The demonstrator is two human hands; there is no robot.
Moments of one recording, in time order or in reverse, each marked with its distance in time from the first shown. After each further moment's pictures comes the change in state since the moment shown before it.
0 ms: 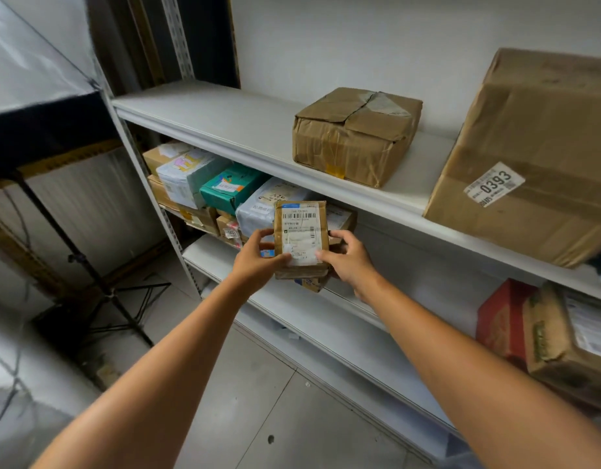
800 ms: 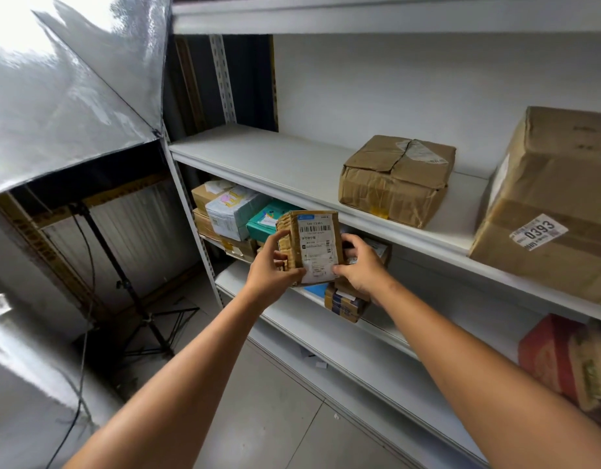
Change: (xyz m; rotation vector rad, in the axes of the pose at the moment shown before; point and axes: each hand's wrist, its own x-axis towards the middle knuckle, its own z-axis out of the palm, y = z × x) left_hand -0.020 0.048 -0.085 0.071 0.058 0.194; right_hand -0.006 -0.082 0.053 -0.213 -0.072 -0.131
